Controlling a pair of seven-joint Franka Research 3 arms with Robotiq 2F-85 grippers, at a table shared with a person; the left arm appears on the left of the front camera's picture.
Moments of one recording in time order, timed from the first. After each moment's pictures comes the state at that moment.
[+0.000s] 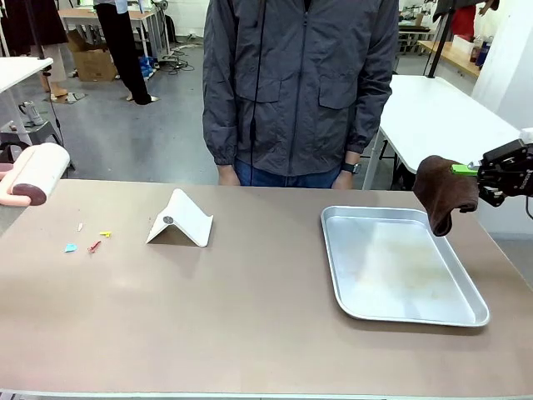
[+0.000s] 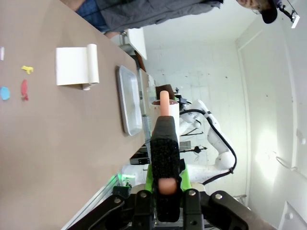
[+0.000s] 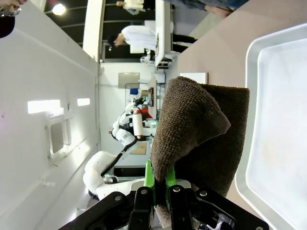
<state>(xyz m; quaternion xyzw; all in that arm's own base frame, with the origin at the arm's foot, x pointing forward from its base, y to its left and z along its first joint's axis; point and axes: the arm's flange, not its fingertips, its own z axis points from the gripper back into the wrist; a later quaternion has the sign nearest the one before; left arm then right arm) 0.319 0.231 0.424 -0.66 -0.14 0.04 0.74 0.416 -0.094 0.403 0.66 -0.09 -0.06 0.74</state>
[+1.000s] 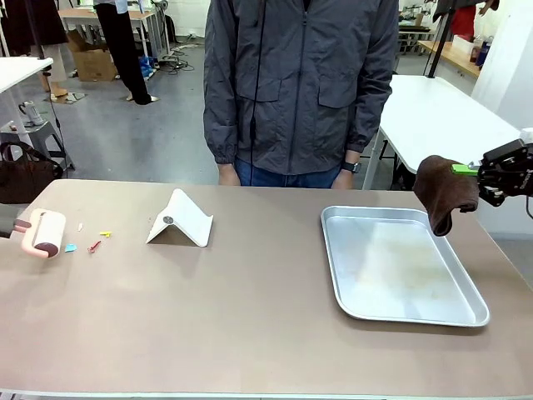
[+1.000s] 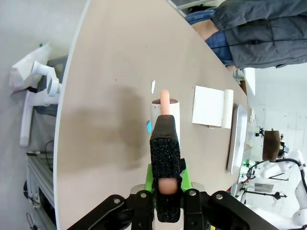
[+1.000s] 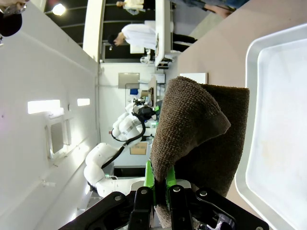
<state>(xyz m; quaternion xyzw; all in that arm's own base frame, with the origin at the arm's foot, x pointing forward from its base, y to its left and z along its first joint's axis) 0.382 0.274 0.360 -0.43 -0.15 0.14 0.88 0.416 -0.094 0.403 0.66 -0.09 -0.06 0.74</state>
